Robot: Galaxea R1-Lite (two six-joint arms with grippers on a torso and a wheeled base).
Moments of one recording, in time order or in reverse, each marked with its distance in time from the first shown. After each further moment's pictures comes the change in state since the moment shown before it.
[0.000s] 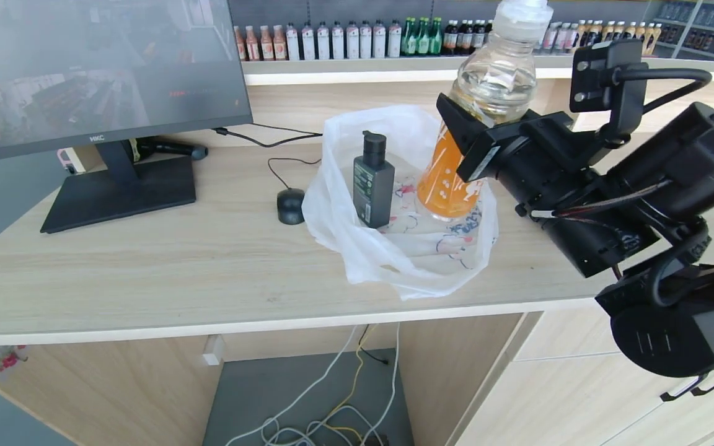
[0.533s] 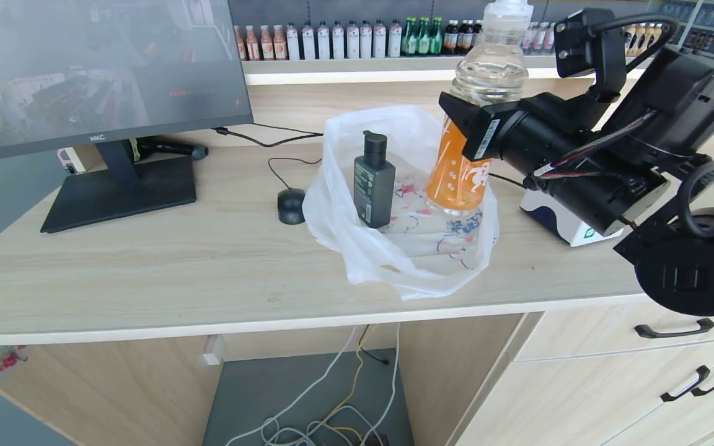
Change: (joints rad) left arm -0.001 0.000 0.000 0.000 0.000 0.000; right arm -0.063 -0.019 -0.188 0.373 0.008 0.067
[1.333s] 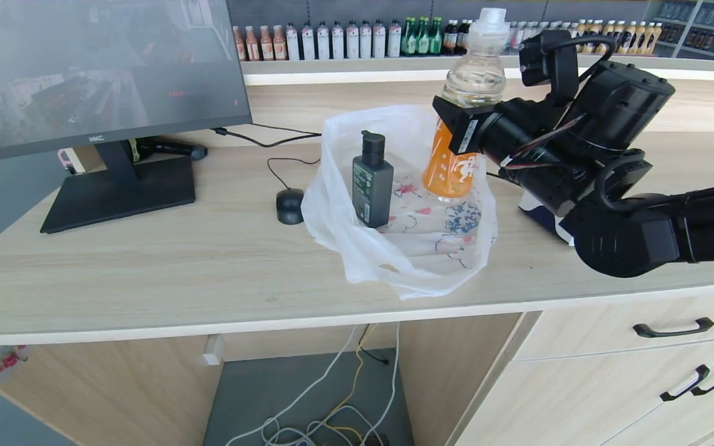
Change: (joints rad) left arm 0.001 0.000 0.000 0.000 0.000 0.000; right arm -0.069 0.167 -0.185 0.015 0.028 0.003
